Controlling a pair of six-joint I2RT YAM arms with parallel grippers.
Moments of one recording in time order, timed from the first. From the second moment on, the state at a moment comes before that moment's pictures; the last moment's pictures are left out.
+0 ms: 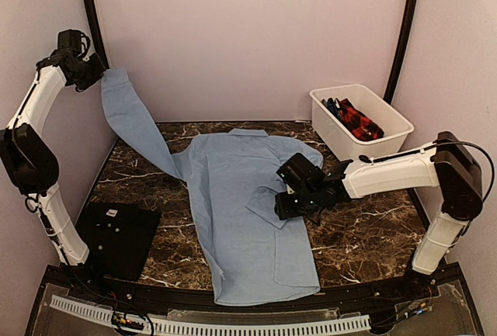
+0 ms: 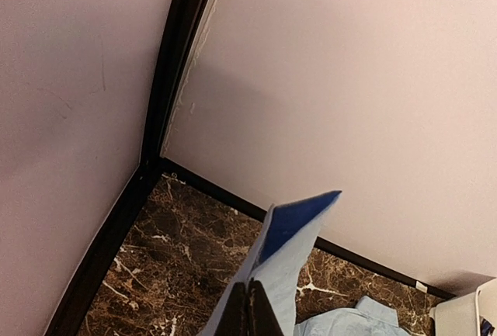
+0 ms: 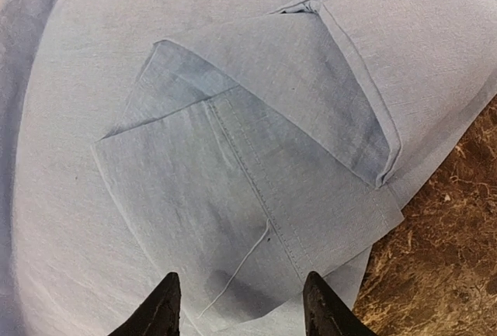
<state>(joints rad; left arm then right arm) 0.16 1.81 2.08 -0.75 0.05 -0.45 0.94 1.71 1.03 -0.35 0.18 0.61</state>
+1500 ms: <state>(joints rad) -0.32 1.90 1.20 -0.38 0.32 -0.63 0.94 1.75 1.05 -0.35 0.18 0.61</state>
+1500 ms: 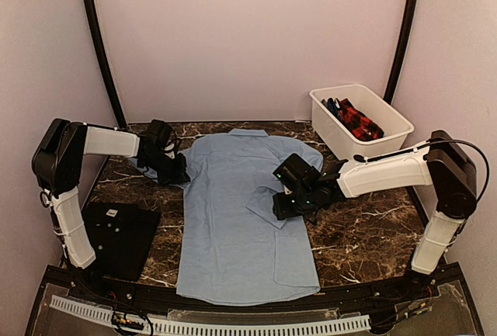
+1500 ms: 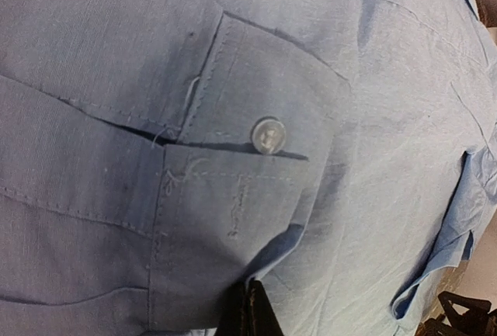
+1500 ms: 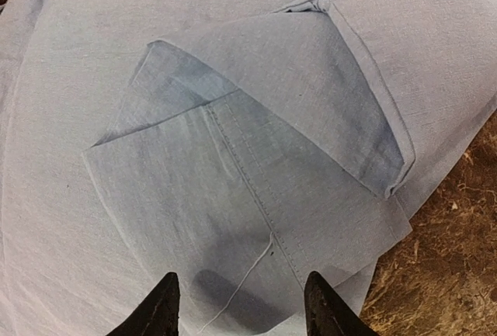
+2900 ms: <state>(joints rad) -0.19 1.93 1.45 -0.53 0.22 -0.49 1.09 1.89 1.35 -0.43 0.23 0.48</state>
